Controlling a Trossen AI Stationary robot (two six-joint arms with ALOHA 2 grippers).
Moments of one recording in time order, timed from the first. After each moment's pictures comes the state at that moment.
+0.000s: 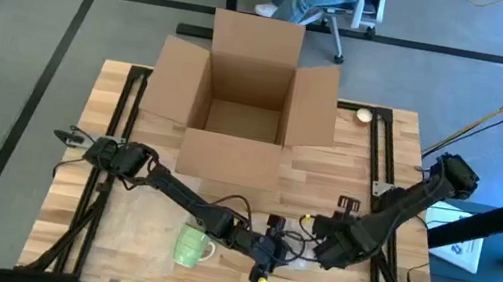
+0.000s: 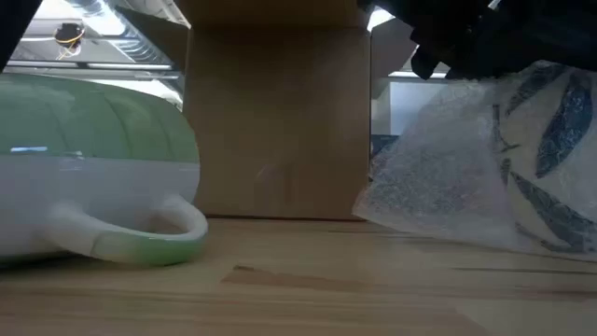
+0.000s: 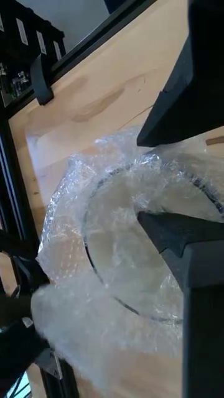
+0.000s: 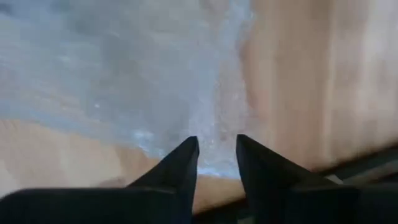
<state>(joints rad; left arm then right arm) -0.38 2.30 1.81 -0.09 -0.30 0.03 0.73 1.51 1.09 -1.22 0.19 0.84</state>
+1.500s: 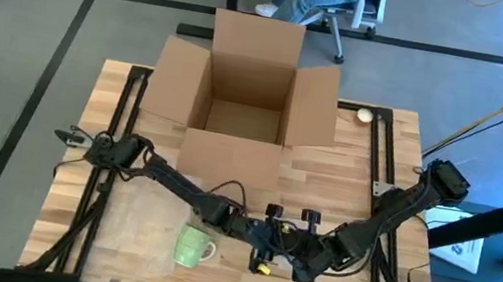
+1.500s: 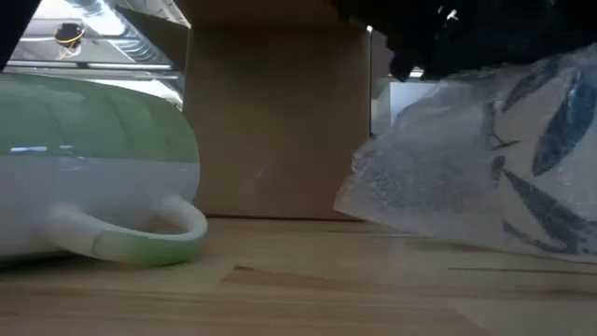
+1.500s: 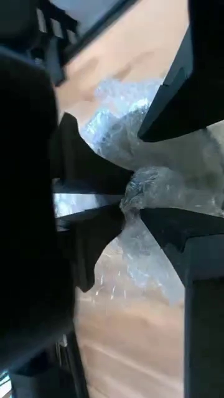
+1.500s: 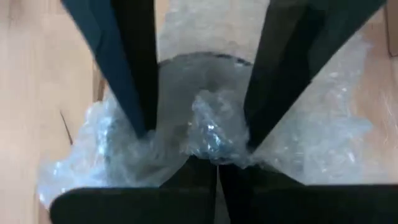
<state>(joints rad) -0.34 2.22 1.63 0.07 -0.27 0.02 0.69 1.62 1.10 -0.74 0.32 0.65</state>
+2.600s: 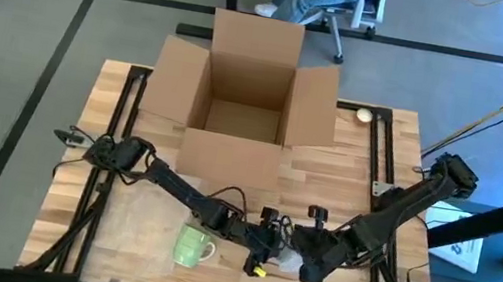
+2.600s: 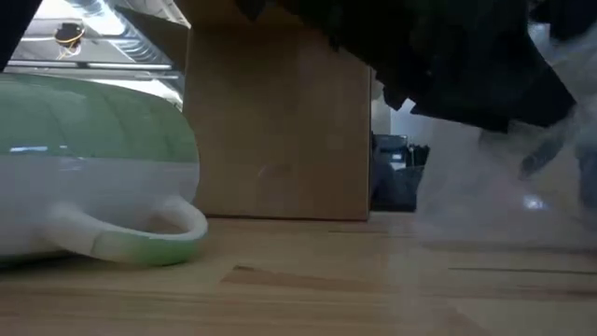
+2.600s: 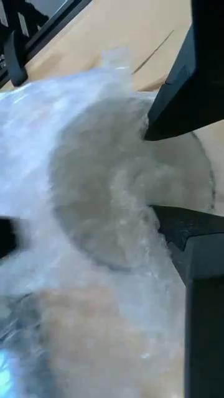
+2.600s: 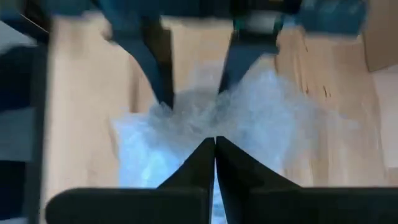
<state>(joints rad) -0.35 2.23 1.63 0.03 -0.28 0.03 0.71 1.47 1.23 -0.90 0.28 0.68</state>
